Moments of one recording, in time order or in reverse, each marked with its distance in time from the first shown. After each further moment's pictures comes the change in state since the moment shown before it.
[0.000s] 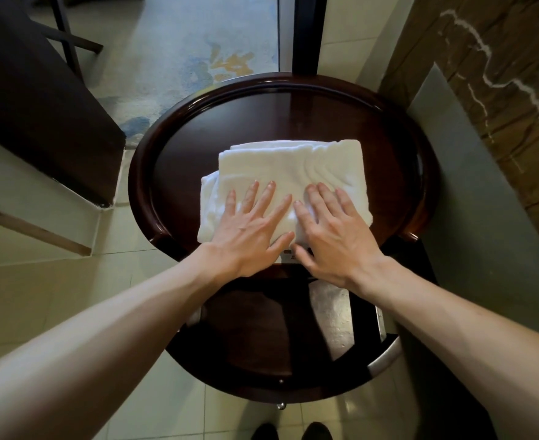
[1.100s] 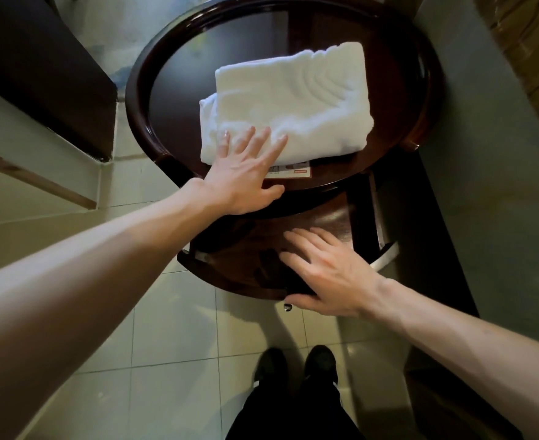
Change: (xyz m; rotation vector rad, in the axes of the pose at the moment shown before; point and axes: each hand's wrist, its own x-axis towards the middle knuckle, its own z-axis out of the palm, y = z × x) left_hand -0.049 0.007 0.014 0.032 0.002 0.030; right_hand -0.137 -0.076 0.058 0.187 -0.044 -0.343
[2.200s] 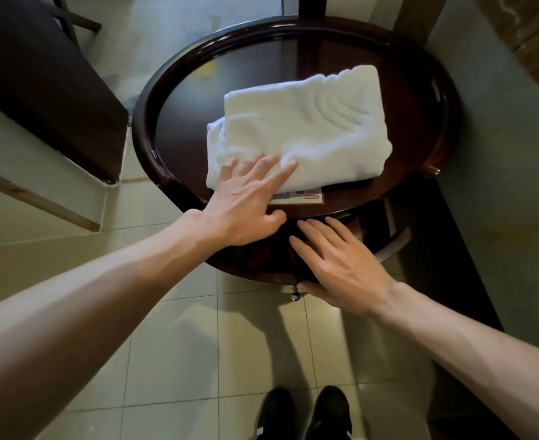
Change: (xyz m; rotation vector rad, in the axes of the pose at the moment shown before) left_hand -0.006 -0.006 0.001 -0.105 0.129 0.043; right_hand 0.036 0.034 0.013 -0.122 0.157 0.081
